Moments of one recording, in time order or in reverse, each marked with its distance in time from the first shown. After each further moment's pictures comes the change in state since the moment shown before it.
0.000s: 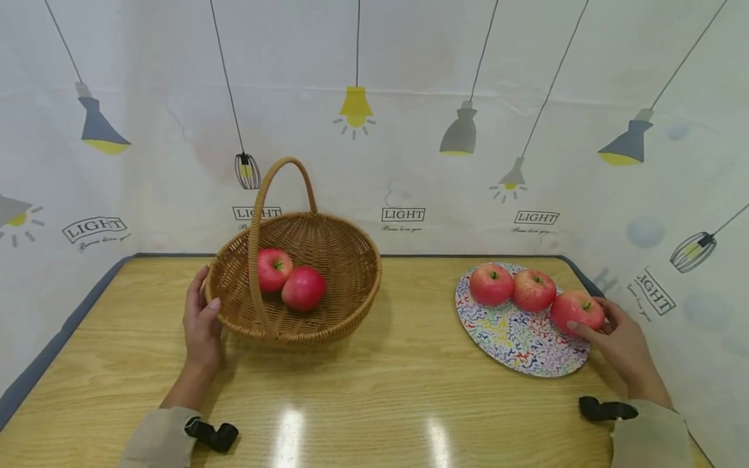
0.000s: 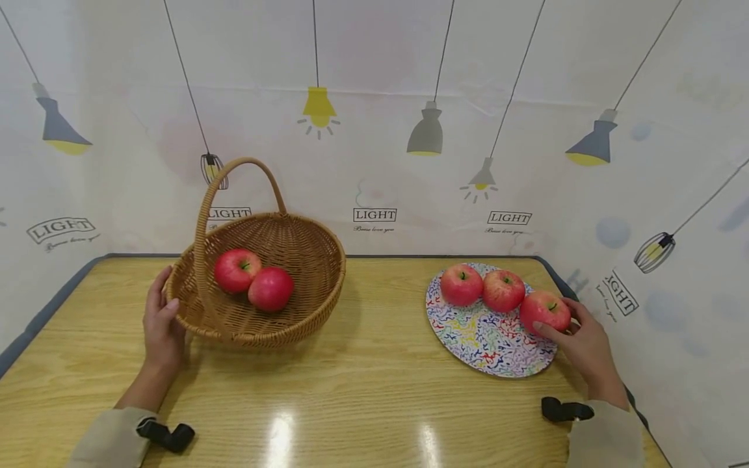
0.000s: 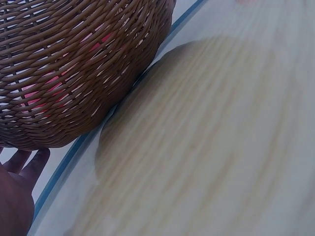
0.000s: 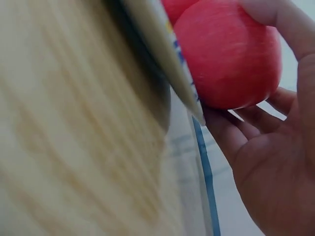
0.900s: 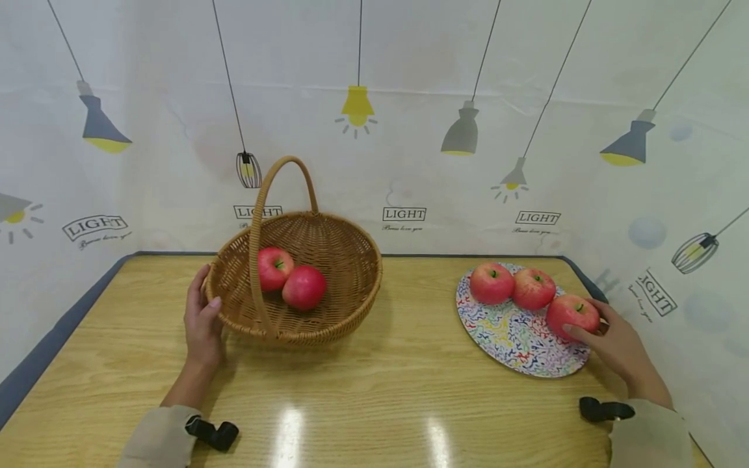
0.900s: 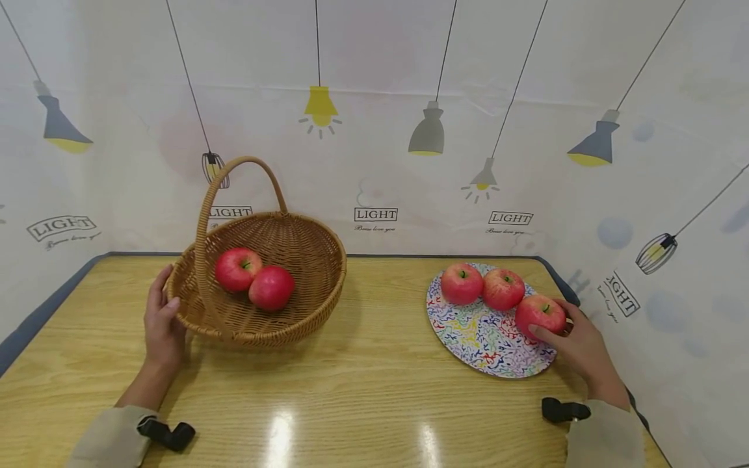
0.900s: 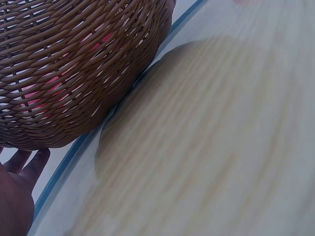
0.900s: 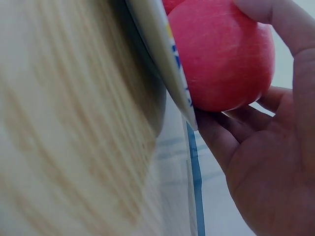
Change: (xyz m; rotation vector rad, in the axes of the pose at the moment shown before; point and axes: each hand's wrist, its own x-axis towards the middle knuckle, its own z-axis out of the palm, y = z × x) left_hand 0.001 -0.001 0.000 0.000 0.007 -0.010; right_hand 0.001 -0.004 0.000 -0.159 -0.087 -0.048
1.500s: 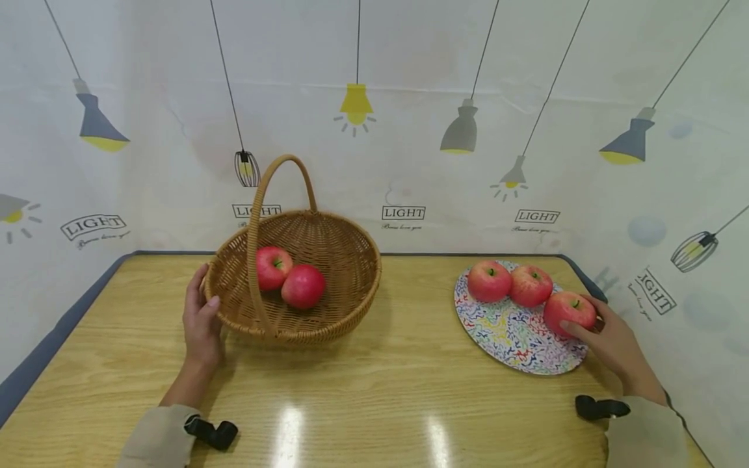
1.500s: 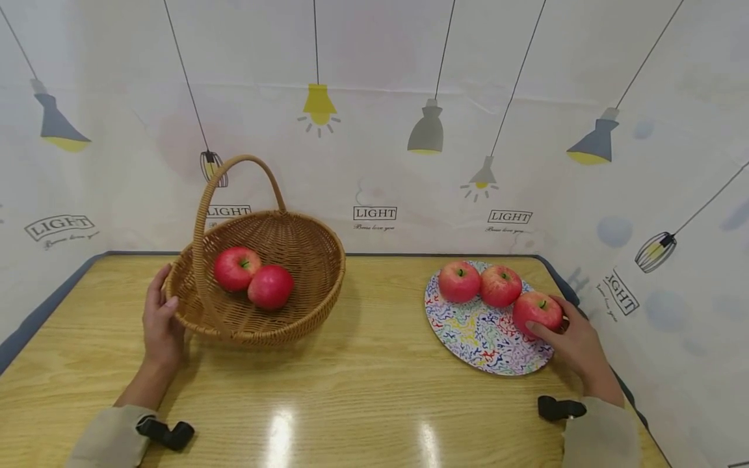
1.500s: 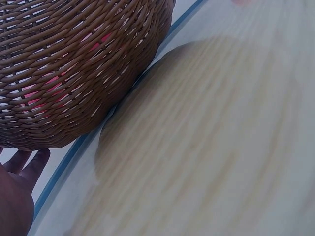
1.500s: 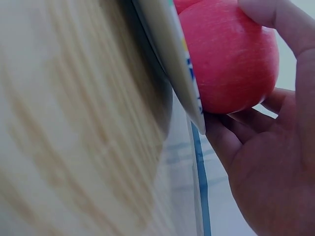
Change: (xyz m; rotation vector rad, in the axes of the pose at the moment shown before) left_hand 0.000 -0.001 0.000 -0.005 0.009 0.009; right_hand 0.004 -0.001 0.007 0.039 0.025 0.008
